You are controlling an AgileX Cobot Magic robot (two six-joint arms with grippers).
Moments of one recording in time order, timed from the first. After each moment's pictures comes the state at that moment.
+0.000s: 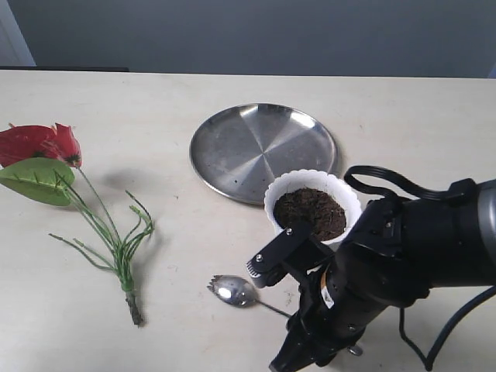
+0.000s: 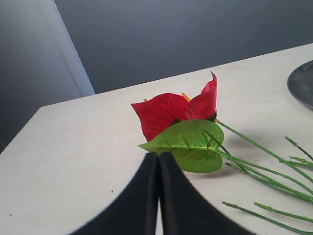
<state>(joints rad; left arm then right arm) -0.03 0.00 0.00 0.21 0.25 0.01 1.05 1.69 -0.67 0.00 0.50 0.13</state>
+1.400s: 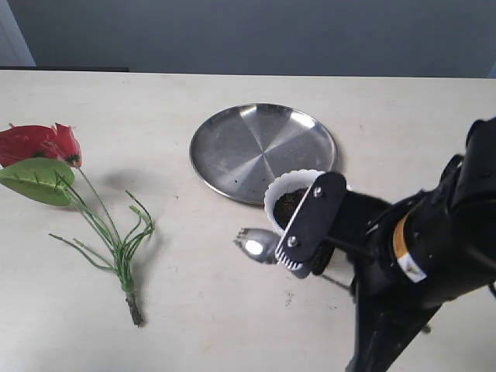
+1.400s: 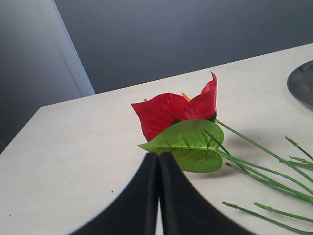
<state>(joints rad) -0.03 0.00 0.00 0.21 0.25 0.01 1.14 1.27 -0.80 -0.19 1.01 0.01</state>
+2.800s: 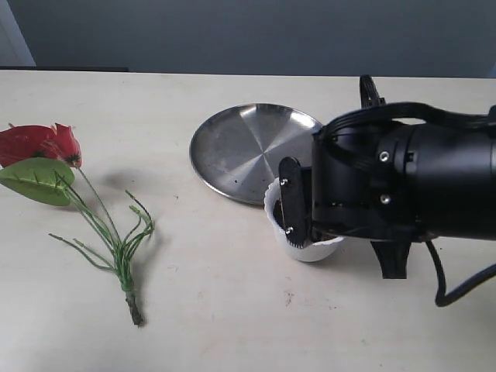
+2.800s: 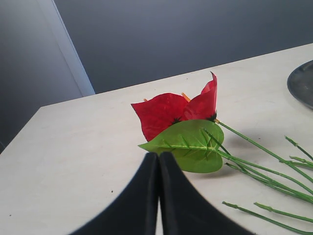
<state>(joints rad) -0.03 0.00 0.00 0.21 0.25 0.01 1.14 1.58 -0.93 -0.85 1.22 -0.13</state>
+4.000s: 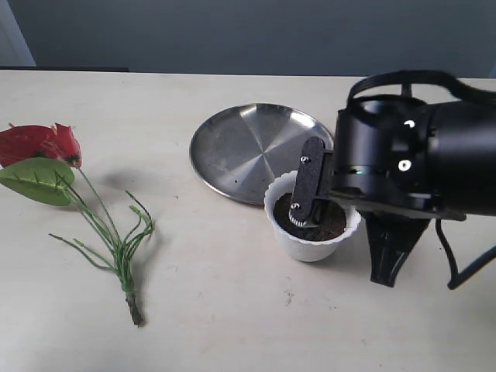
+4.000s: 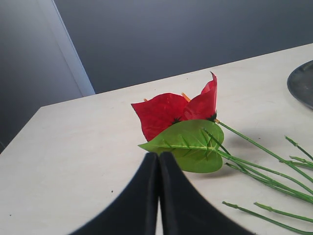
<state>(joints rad) -0.03 0.00 0.00 0.21 0.25 0.01 1.08 1.56 -0.93 -0.71 1.22 0.05</state>
